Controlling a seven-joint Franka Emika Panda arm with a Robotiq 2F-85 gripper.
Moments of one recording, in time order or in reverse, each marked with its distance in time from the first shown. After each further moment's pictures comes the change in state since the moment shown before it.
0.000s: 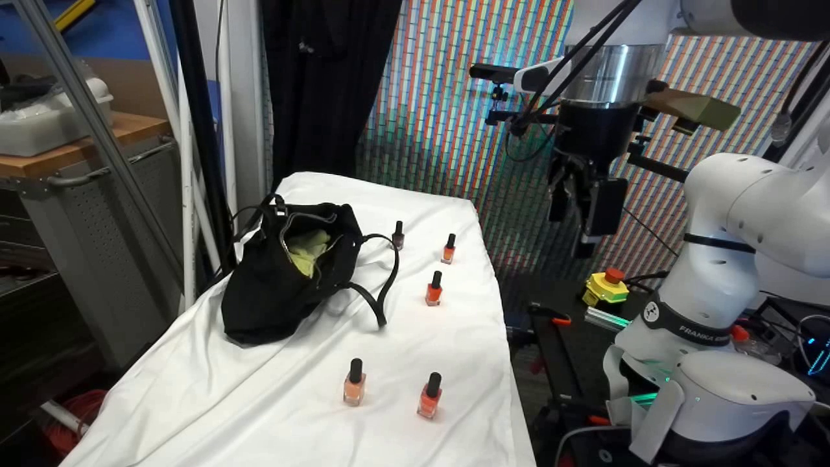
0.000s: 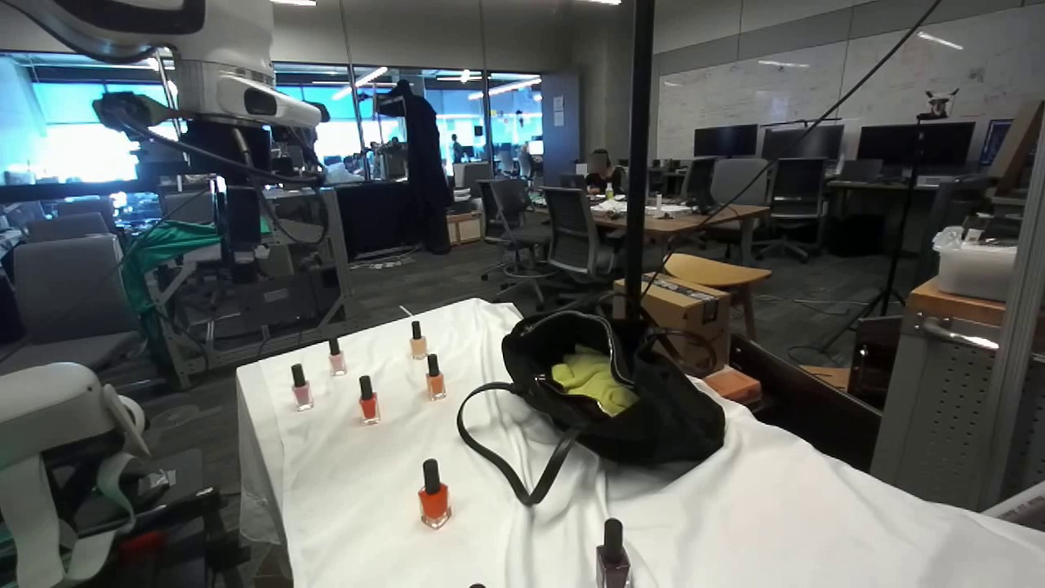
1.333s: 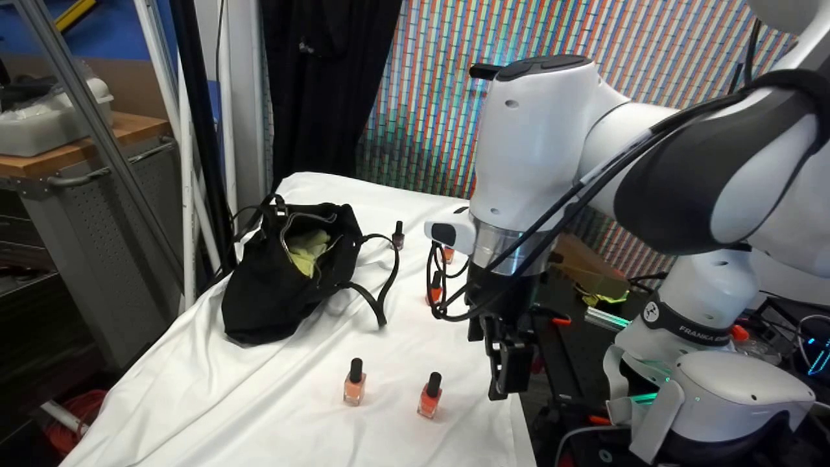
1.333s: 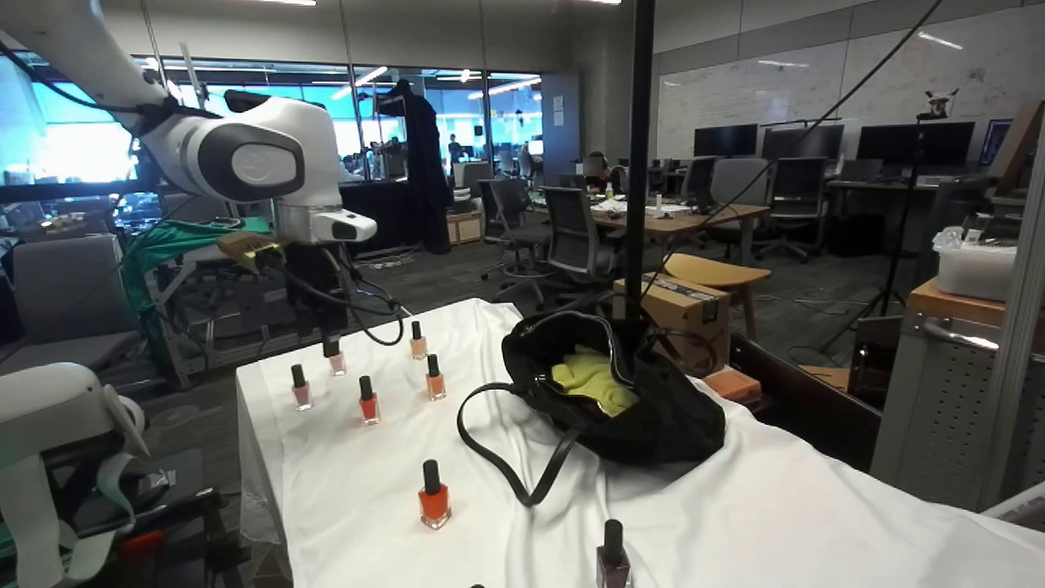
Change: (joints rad) arm 0.105 0.524 0.075 0.048 0.013 0.551 0.006
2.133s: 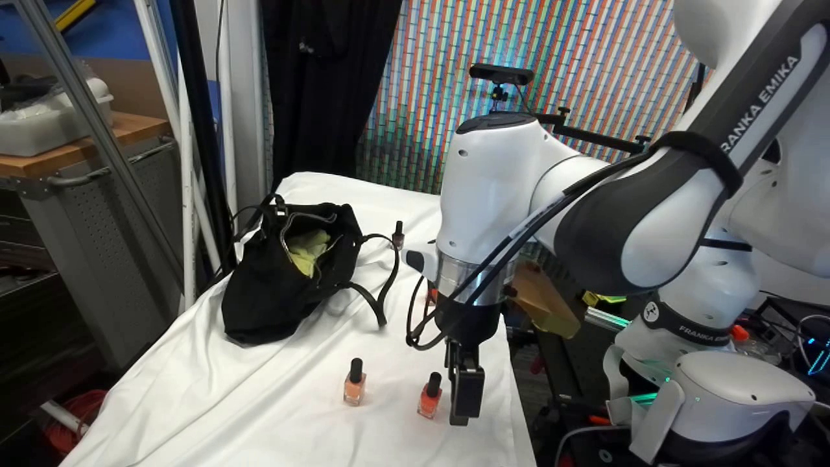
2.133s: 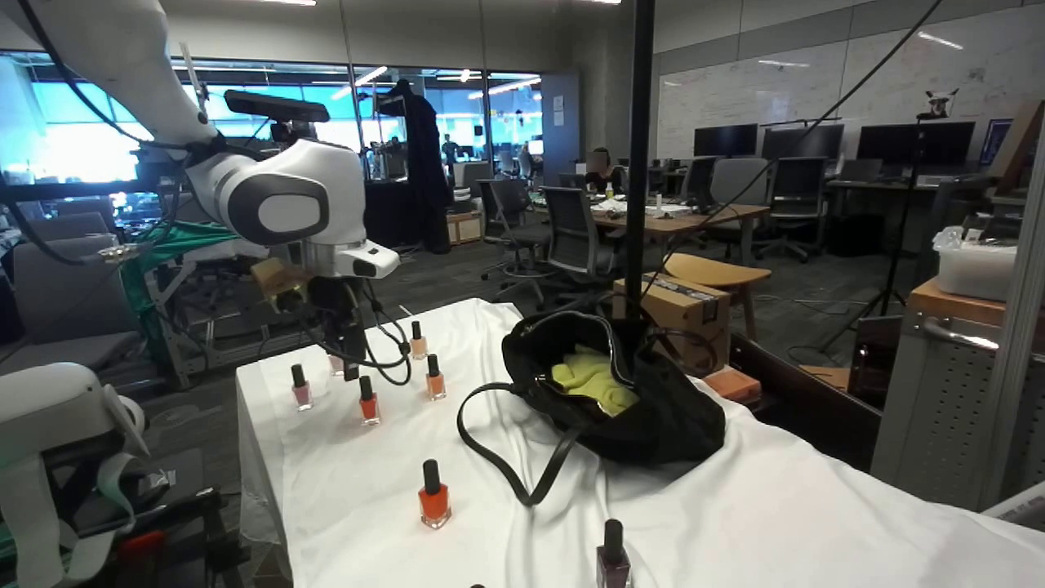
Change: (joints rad) arm -0.010 0.171 -0.017 0.033 0.089 0.183 0.034
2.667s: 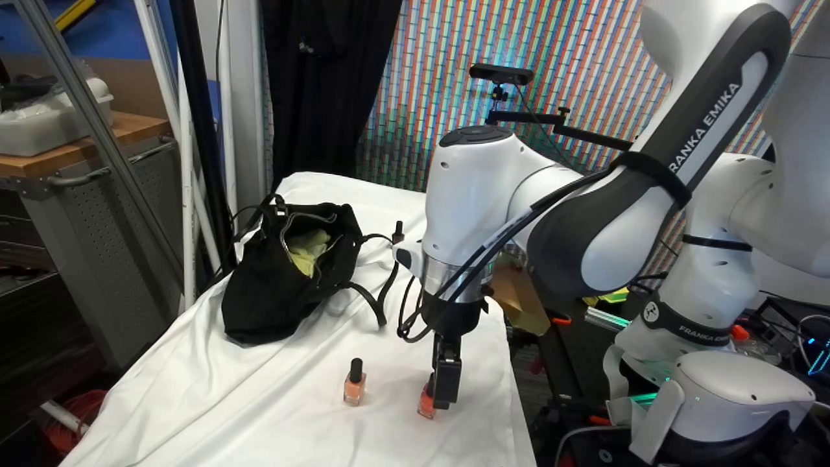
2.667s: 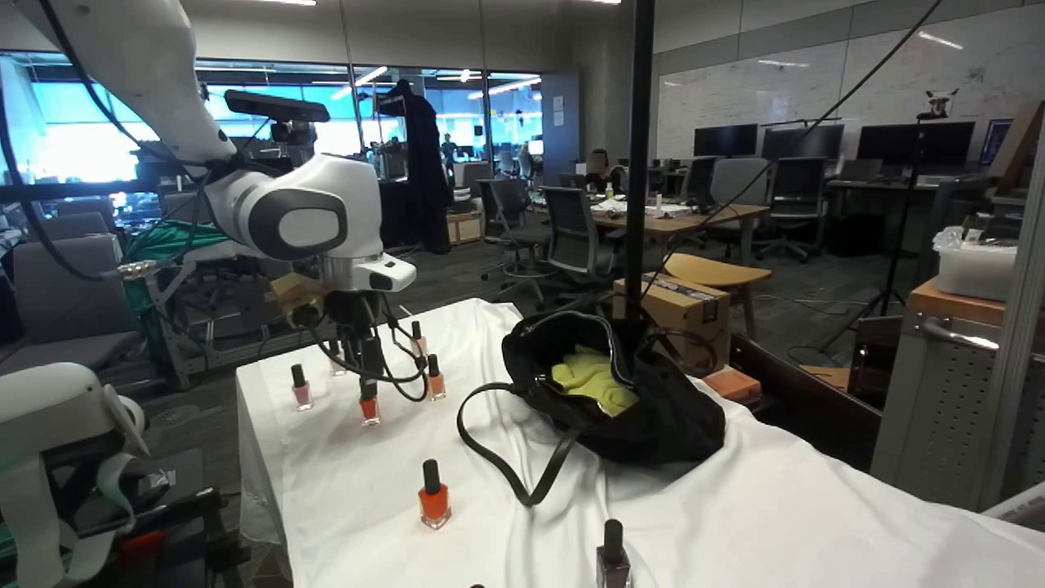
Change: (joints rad) arm -0.008 0.061 -0.056 0.018 -0.094 0.035 0.061
